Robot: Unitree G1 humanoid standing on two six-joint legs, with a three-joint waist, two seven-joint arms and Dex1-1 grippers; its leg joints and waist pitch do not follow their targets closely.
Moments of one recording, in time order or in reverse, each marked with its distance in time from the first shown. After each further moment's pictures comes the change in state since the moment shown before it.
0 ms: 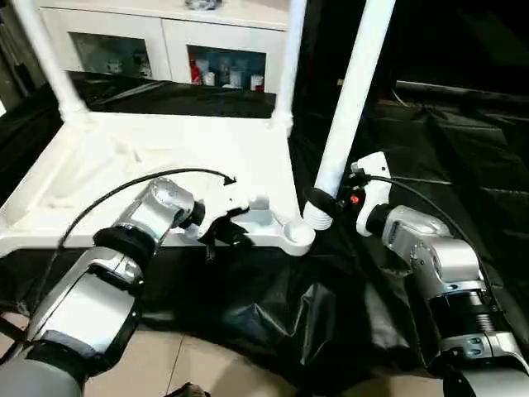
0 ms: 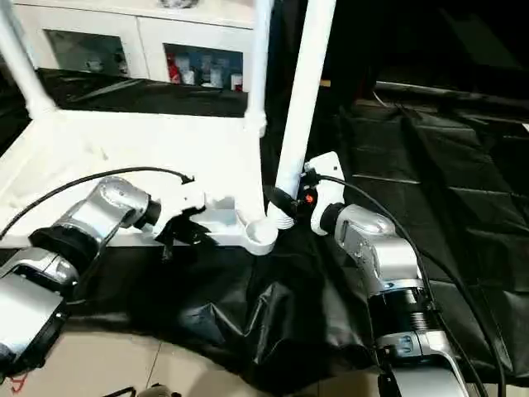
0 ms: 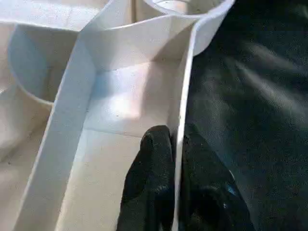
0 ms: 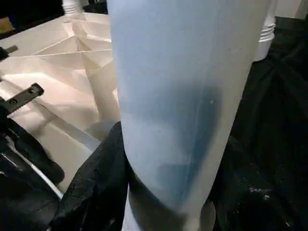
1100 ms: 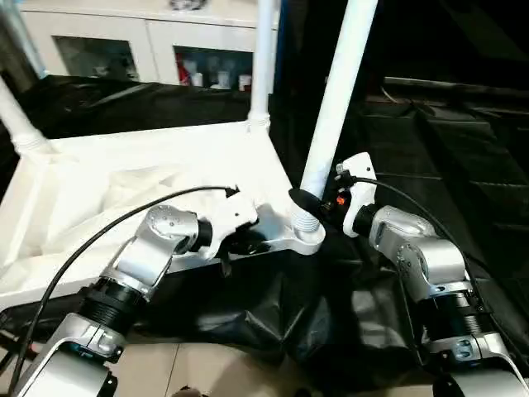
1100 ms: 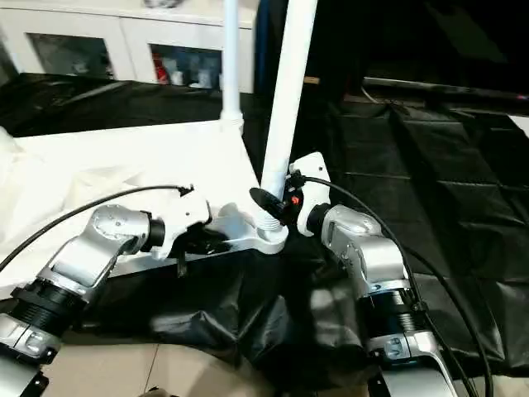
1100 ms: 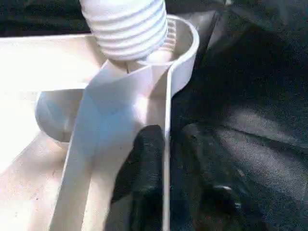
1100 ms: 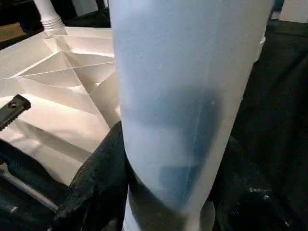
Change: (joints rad) left arm 0.354 0.052 0.080 -0.679 -0.054 0.181 0.139; right arm 0.002 0.043 0.033 -0.024 -0.014 0.001 0.003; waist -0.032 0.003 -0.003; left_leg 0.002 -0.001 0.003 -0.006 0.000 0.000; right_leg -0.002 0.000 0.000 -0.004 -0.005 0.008
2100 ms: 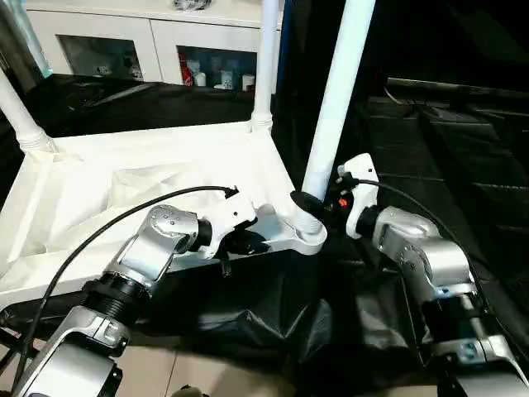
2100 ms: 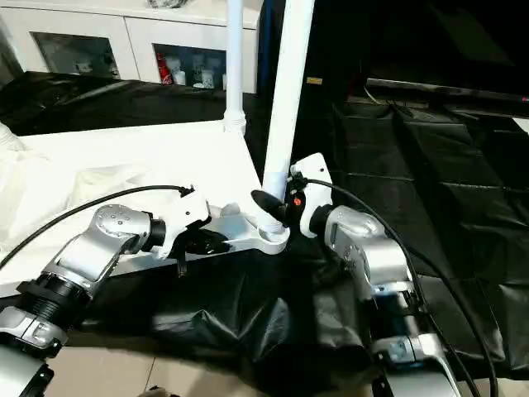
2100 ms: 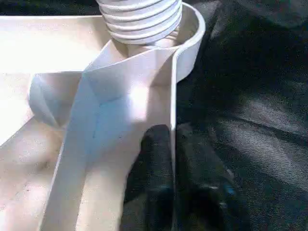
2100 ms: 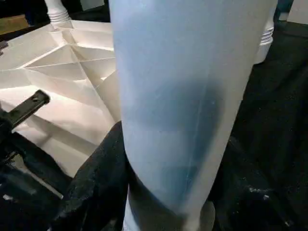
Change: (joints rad) left arm -0.036 -0.007 -0.010 0.119 -0.003 -0.050 -0.024; right arm 0.025 -0.023 0.011 -0.039 -0.004 0.003 0.026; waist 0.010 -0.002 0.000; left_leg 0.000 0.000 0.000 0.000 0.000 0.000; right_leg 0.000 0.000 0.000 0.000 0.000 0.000
